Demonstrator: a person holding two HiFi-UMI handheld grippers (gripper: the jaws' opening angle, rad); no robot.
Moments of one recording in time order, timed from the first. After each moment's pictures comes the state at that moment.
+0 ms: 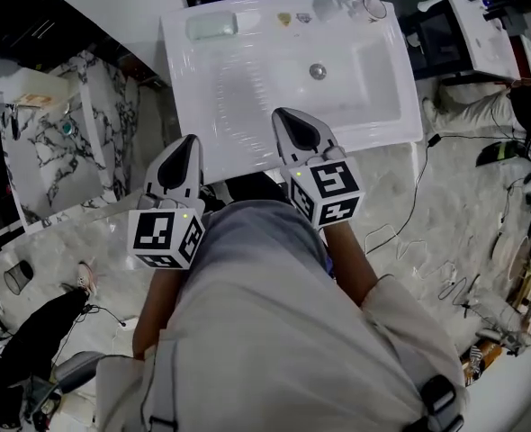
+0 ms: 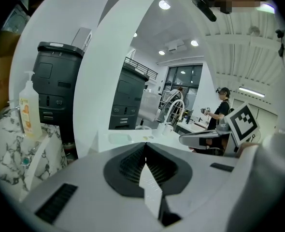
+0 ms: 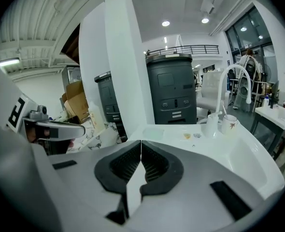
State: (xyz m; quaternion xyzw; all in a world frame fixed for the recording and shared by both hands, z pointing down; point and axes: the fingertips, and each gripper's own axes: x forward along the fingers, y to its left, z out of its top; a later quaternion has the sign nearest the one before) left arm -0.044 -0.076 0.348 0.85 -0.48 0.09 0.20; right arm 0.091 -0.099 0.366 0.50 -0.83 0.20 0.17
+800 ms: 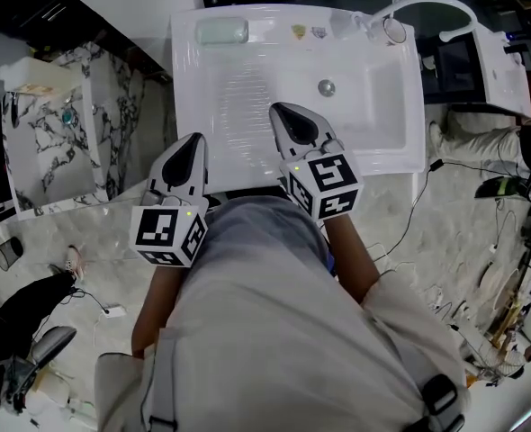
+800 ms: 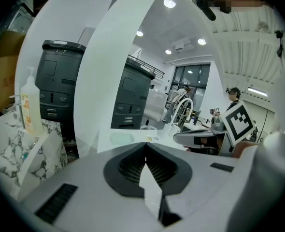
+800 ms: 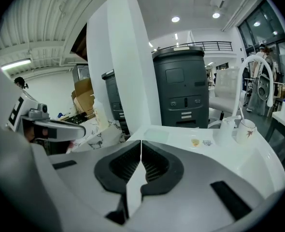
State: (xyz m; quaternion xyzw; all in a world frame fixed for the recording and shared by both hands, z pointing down) left arm -0.024 -0.110 0.366 0.82 -0.52 0.09 0.22; right arm 0.093 -0.153 0.387 0.43 -0.86 0.19 0.18
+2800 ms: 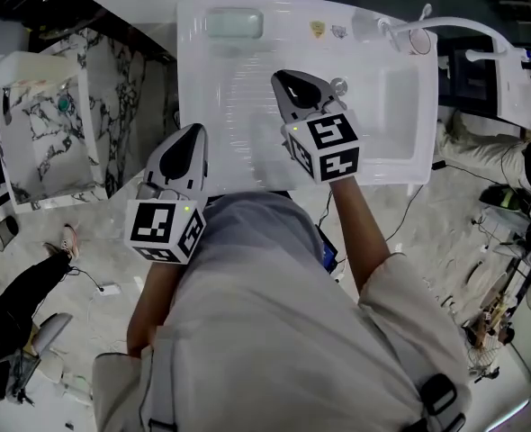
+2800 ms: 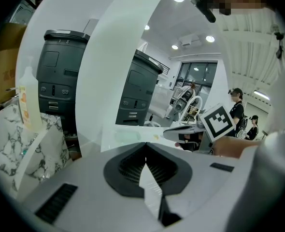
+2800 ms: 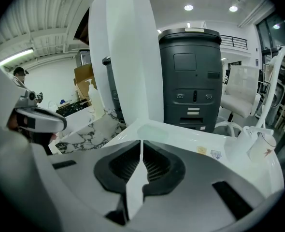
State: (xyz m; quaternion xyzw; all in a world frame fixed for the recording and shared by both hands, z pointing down) left arm -0.041 -0.153 0.388 0.80 -0.53 0.11 0.26; right arm 0.072 -0.239 0.431 0.39 -0.87 0.18 0.26
